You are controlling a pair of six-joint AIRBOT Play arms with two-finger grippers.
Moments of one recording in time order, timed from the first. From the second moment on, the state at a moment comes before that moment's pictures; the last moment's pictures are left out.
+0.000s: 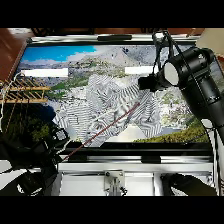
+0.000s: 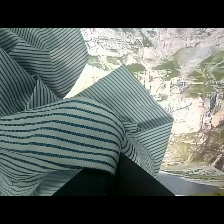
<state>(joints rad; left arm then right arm) -0.75 -0.54 0.74 1.42 -1.55 -1.33 0.50 -1.27 1.60 -1.86 1.44 1.89</state>
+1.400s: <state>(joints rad) -0.77 -0.93 0.83 1.41 -1.17 -1.29 0.54 -1.06 1.60 -1.38 1.43 1.74</state>
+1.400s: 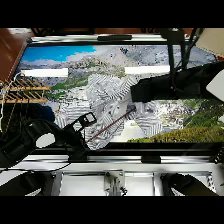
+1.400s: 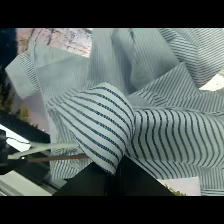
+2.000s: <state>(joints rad) -0.77 -0.96 0.86 1.41 -1.09 -1.41 0.74 -1.11 1.60 -1.41 1.46 1.82</state>
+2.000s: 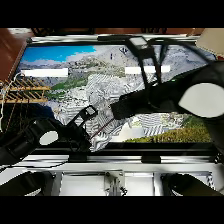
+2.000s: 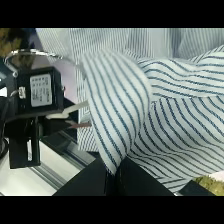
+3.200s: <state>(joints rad) -0.77 -0.97 0.86 1.45 -1.21 -1.28 0.02 -1.20 1.60 -1.52 1.65 0.76</state>
